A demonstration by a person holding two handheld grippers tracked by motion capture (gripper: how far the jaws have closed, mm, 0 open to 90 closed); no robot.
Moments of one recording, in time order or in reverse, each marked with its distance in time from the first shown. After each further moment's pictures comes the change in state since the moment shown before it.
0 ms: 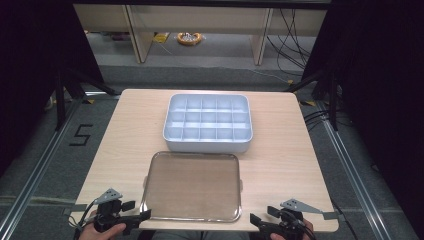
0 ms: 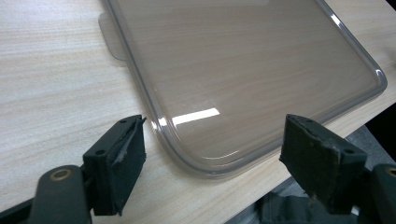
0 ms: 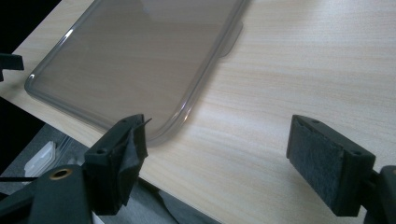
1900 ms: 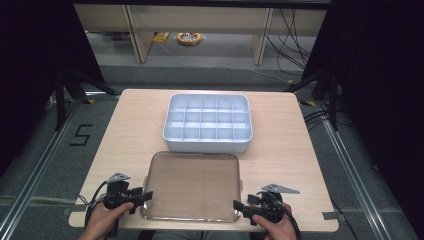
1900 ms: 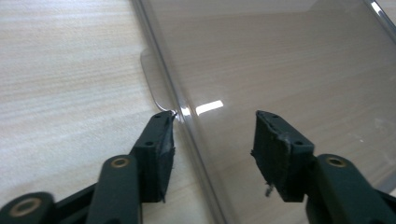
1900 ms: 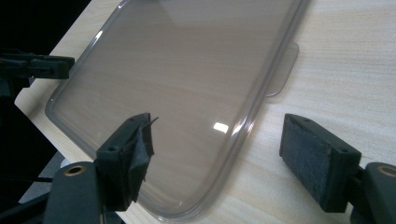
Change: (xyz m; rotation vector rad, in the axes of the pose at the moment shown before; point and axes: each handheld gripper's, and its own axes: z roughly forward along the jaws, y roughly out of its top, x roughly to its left) left arm 0.028 0.033 0.034 0.057 0.070 -0.012; right arm 0.005 0.029 0.053 0.035 0.078 0.017
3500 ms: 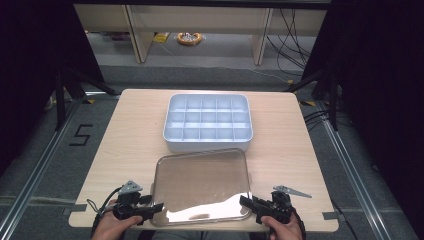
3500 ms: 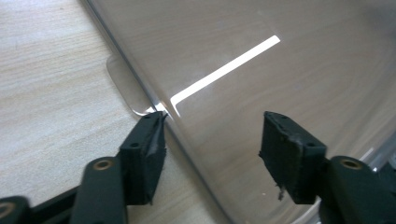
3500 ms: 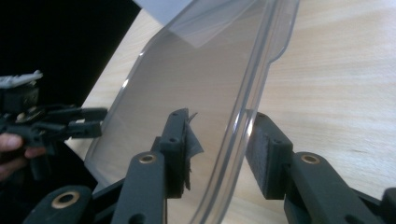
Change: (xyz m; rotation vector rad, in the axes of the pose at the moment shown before) left arm -0.036 -0.014 0.004 0.037 -0.054 0.127; right arm -0.010 -0.004 -0.015 -0.097 0.126 0.140
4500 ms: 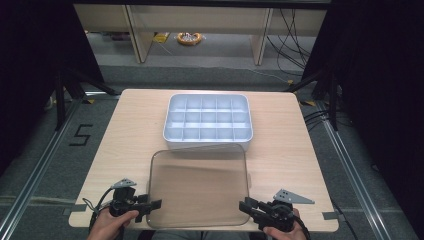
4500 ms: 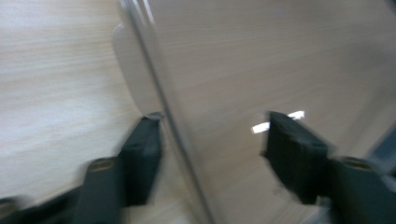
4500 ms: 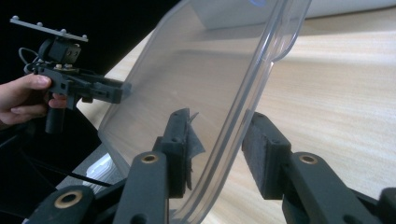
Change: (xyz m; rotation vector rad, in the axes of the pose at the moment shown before) left arm 0.012 0.001 -0.003 -0.043 -0.081 -0.169; right arm 0.017 -0.006 -0.016 -0.033 0.074 -0.228
